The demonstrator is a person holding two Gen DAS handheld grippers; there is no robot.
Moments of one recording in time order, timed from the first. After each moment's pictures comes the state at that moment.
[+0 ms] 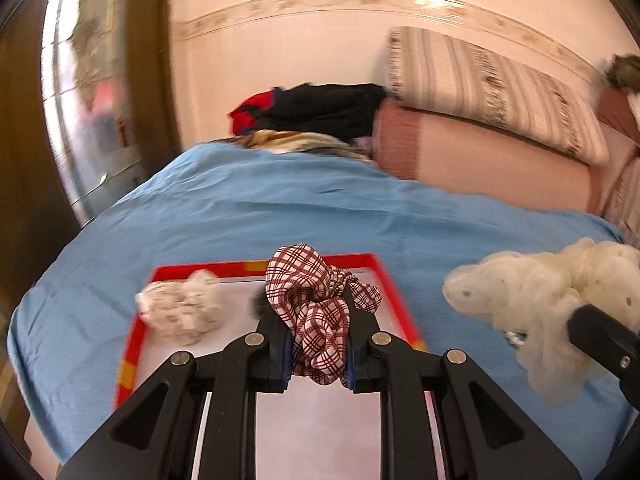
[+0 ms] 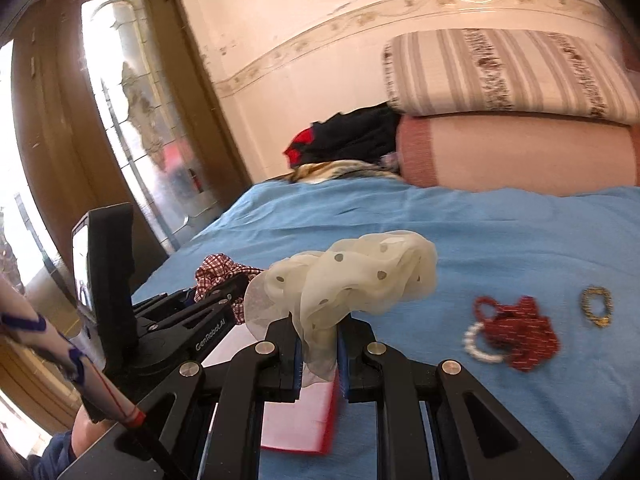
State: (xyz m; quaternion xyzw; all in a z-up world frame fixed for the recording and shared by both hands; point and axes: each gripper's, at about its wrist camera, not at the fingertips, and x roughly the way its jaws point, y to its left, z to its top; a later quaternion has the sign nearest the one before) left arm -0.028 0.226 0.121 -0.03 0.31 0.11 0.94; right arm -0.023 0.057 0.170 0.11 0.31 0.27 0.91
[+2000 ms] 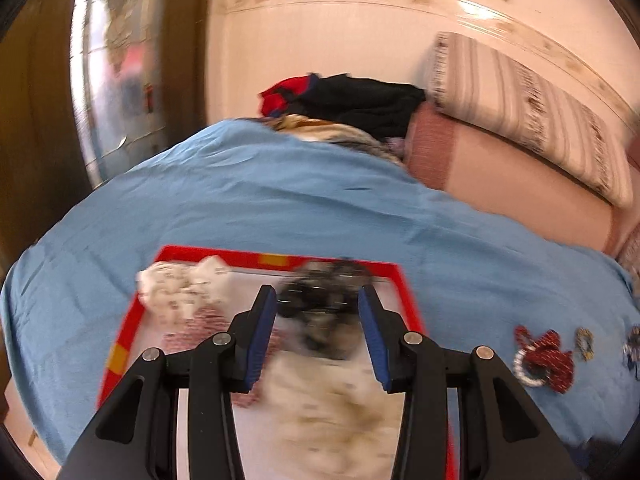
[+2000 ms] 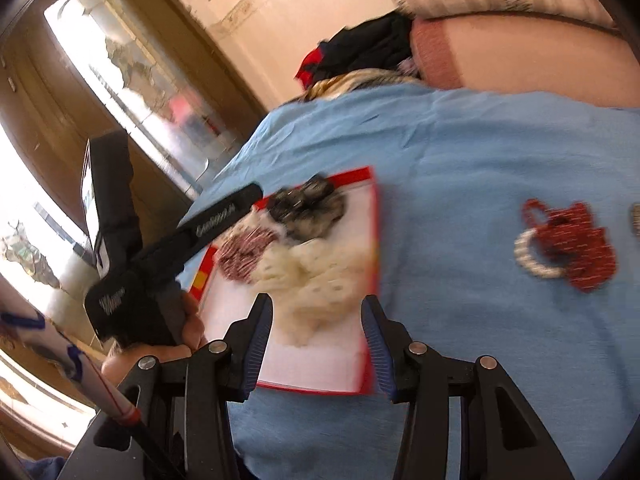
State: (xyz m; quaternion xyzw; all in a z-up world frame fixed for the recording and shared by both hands) left arm -0.005 0.222 0.115 -0.08 0.31 0.13 0.94; right arm -0.013 0.046 0.139 0.15 0.44 0.31 0.83
